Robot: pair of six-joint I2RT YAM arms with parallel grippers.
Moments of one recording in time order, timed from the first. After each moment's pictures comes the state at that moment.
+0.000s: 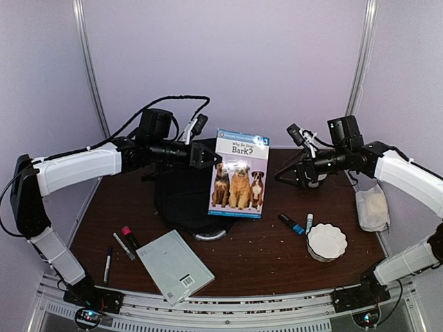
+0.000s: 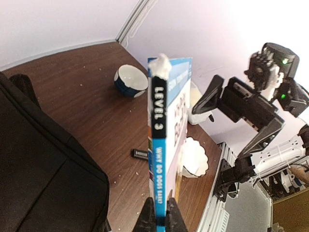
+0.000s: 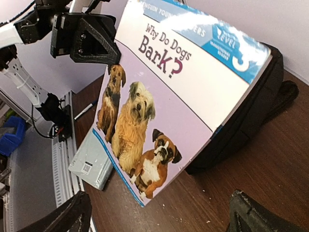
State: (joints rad) left arm -0.69 1.63 1.34 -0.12 0.56 -0.43; right arm 0.41 1.30 1.13 -0.45 -0.73 -0.12
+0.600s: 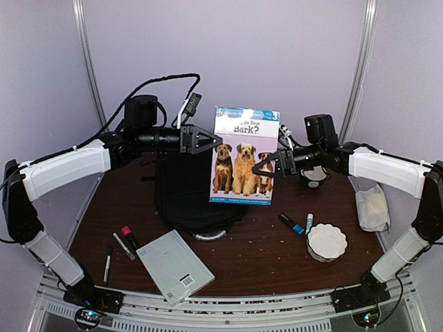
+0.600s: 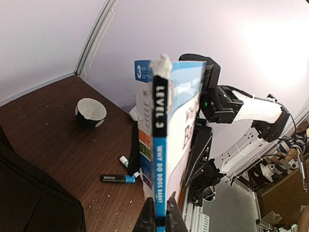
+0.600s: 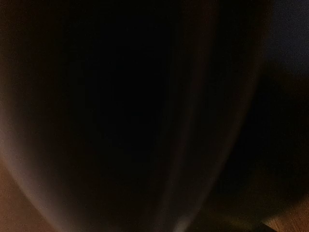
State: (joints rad) left arm -0.69 1.56 1.35 0.03 0.71 -0.47; right arm 0.50 1.52 1.19 -0.14 -1.03 0.20
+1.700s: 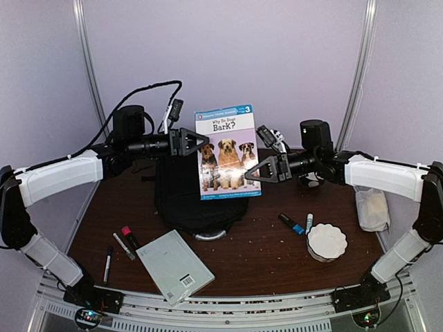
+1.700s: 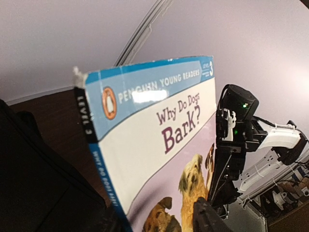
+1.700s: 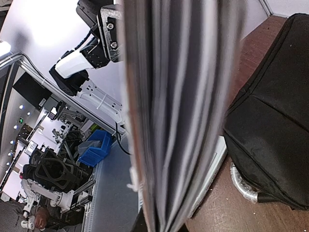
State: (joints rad) left arm -0.62 1.48 1.19 0.14 0.61 -0.52; right arm 0.58 1.51 1.11 0.07 -1.08 0.45
